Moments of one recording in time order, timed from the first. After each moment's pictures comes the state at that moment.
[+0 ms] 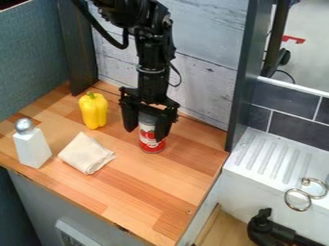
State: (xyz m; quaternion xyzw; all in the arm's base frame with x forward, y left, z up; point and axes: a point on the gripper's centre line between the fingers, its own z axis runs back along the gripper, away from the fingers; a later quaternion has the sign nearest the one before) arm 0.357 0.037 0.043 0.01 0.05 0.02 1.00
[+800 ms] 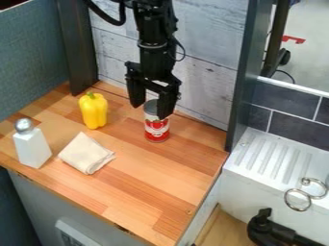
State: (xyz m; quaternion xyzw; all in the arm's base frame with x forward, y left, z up) arm 0.370 0.035 0.078 0.01 -0.01 -0.07 1.00
